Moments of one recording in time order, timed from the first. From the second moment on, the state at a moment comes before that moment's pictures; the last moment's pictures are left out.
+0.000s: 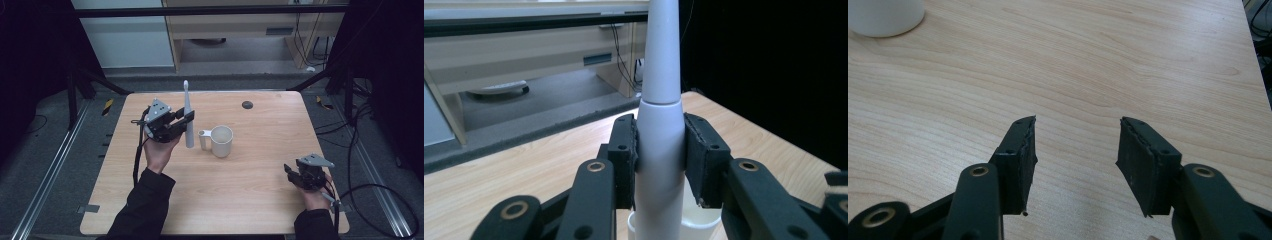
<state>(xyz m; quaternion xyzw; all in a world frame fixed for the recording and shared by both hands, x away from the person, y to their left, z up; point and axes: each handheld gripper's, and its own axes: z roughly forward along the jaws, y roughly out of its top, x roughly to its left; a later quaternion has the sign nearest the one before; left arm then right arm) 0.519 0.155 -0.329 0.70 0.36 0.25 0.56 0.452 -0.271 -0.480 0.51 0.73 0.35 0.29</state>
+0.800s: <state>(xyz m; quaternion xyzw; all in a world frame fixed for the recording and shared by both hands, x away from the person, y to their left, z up) 0.546 0.113 -0.330 0.68 0.35 0.24 0.60 0.452 -0.272 -0.480 0.51 0.73 0.36 0.28</state>
